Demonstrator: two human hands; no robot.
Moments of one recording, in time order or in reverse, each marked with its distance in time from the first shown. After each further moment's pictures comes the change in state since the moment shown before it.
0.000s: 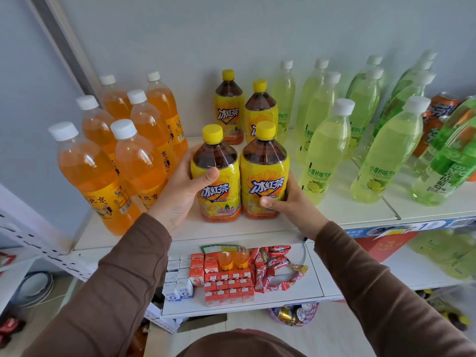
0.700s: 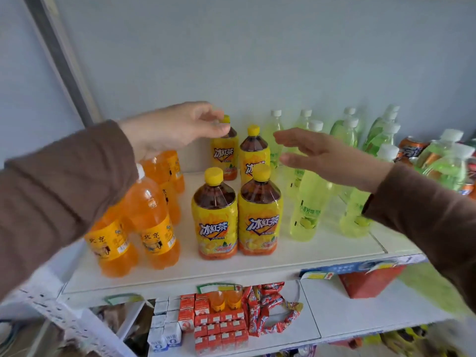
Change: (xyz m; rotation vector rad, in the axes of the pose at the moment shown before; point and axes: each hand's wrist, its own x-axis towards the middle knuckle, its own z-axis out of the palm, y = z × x) left_hand 0.059 0.183 0.005 0.865 -0.262 -0.020; right_hand 0.008 -0.208 -0.050 -0.728 -0.094 -0.068
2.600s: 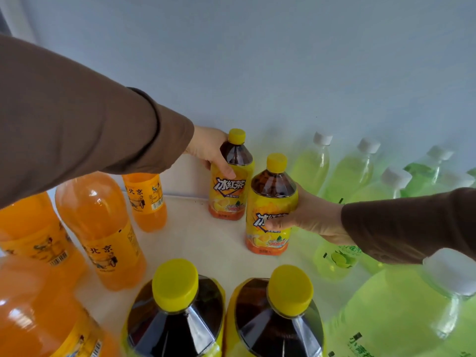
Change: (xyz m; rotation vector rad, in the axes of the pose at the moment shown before) left_hand 0.266 -0.144 0.007 0.193 -0.230 -0.192; right_hand 0.211 0.144 0.058 0.357 -0.284 0.279
